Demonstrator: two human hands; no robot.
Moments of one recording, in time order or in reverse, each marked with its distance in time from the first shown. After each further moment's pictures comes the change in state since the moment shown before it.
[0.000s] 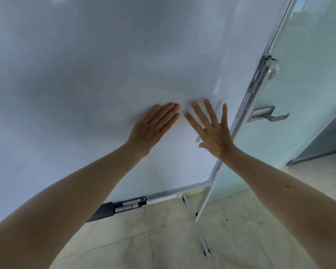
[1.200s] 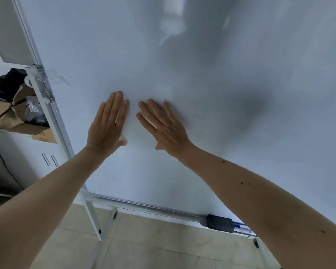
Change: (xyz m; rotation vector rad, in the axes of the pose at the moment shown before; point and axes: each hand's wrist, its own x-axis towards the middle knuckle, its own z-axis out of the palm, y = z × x) left_hand -0.529 -0.344 0.141 -0.131 -0.079 -0.768; right_hand 0.293 -0.534 -0.304 -0.018 0.394 -0.444
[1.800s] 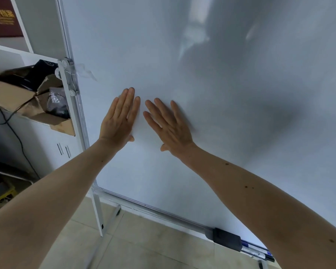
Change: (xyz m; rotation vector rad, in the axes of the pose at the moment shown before) left_hand 0.008 -0.020 0.018 0.086 -0.075 -0.095; right_hand 0.039 -0.015 0.006 -0.007 -0.035 -0.034
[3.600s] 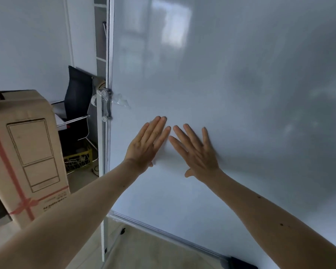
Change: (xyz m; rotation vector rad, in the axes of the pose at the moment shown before) left_hand -0.328 0.121 -0.290 0.269 -0.116 -0.155; right_hand -0.293 -0.008 -0.250 0.216 0.075 -0.198
